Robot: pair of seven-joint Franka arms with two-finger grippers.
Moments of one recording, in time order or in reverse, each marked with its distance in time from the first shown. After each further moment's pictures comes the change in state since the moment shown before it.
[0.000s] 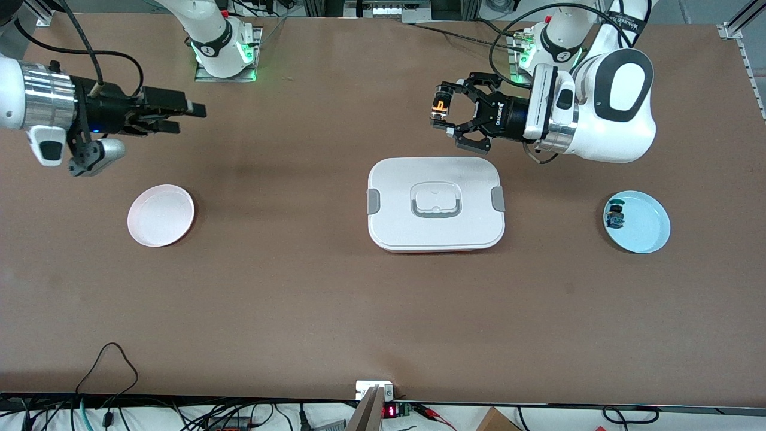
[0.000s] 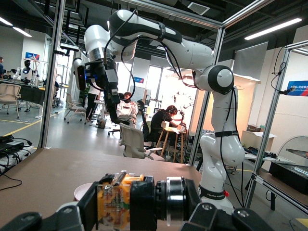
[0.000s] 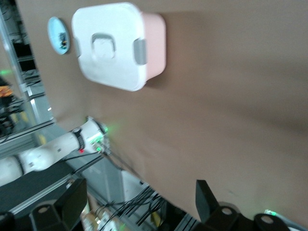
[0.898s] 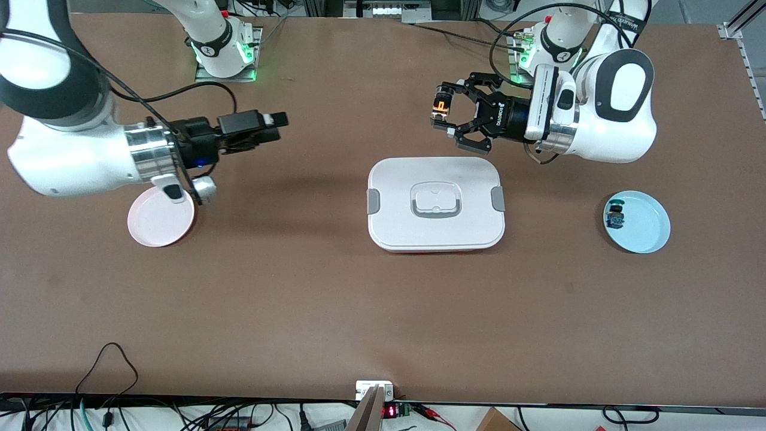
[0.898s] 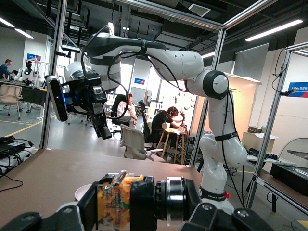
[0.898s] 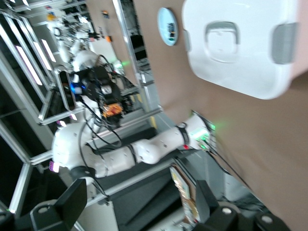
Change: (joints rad) left arm 0.002 0.000 -0.001 0.000 -0.008 0.000 0.000; right arm 0.141 0.156 0.005 -0.083 0.559 0.172 0.001
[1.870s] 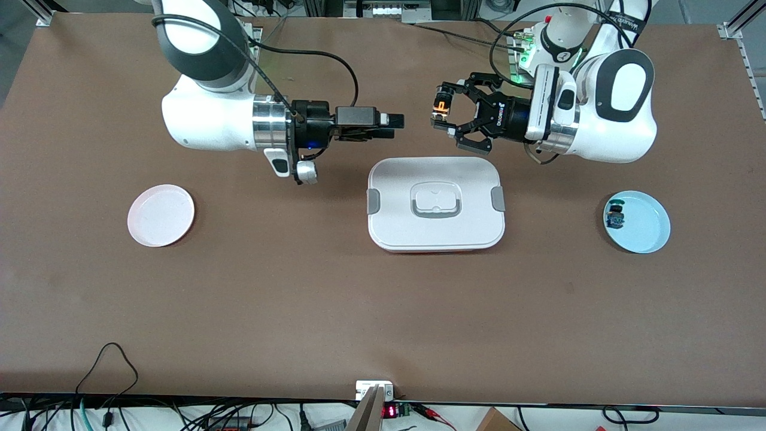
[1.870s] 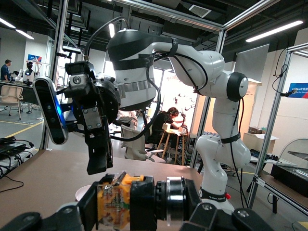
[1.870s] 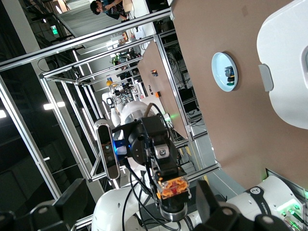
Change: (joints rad) left arm 0.002 0.000 -0.002 0.000 -0.003 0.000 0.000; right arm 0.354 -0.030 0.006 -0.090 0.356 0.598 -0.002
